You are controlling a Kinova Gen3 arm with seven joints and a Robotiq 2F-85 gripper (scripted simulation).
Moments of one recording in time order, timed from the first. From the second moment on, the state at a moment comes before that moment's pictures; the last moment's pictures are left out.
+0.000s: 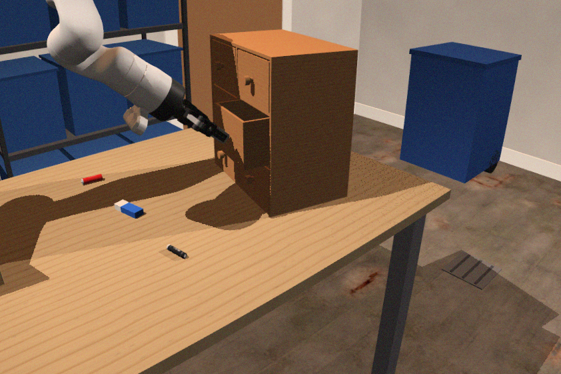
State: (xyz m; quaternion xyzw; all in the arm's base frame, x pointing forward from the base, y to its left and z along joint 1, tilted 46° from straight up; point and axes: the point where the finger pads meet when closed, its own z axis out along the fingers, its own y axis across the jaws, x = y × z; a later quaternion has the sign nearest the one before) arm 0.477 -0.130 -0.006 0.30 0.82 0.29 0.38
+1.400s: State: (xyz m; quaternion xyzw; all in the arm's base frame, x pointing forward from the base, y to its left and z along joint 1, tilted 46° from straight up) arm 0.460 -0.125 -0.004 0.30 0.82 0.29 0.38
